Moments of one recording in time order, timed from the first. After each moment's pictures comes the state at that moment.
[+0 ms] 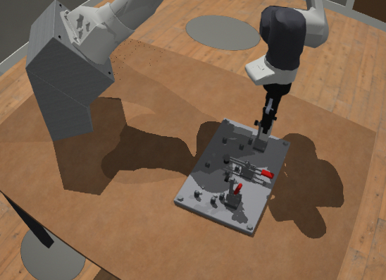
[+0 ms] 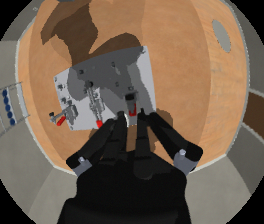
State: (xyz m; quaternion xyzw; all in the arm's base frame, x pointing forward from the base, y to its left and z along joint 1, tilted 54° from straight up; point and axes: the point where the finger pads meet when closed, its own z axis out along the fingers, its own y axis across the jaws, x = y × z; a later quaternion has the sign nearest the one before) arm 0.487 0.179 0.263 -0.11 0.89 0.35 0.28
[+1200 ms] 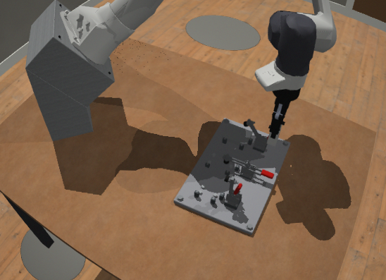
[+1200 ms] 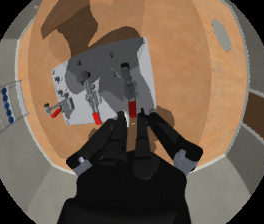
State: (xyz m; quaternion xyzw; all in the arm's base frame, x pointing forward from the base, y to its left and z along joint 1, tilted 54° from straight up) arm 0.511 0.183 0.275 -0.12 0.88 0.35 0.28
